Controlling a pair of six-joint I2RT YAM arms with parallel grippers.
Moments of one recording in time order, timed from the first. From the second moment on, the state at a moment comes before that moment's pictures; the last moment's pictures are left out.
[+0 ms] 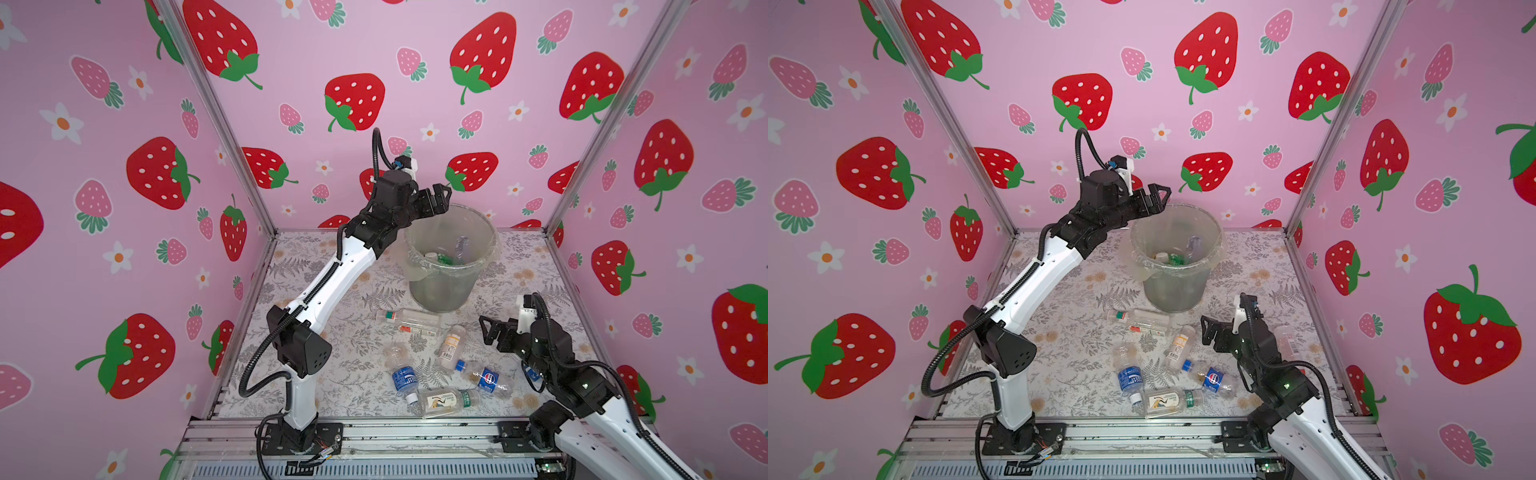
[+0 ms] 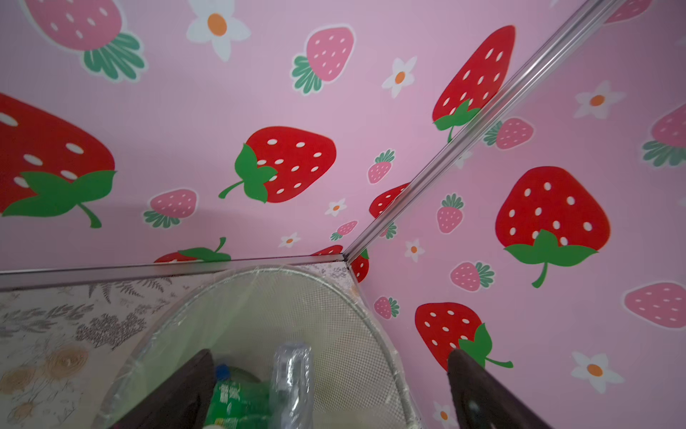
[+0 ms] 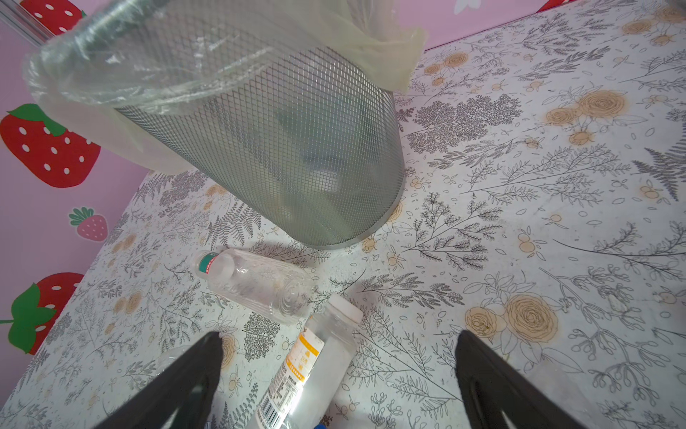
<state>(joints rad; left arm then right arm) -0.59 1.94 2.17 -0.46 0.08 -0.57 0.65 0.53 0.52 -0.45 0.18 0.52</state>
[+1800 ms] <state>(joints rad) -0.30 1.11 1.14 -0.65 0.03 -0.42 0.65 0.88 0.71 -0.60 0.22 0.49</state>
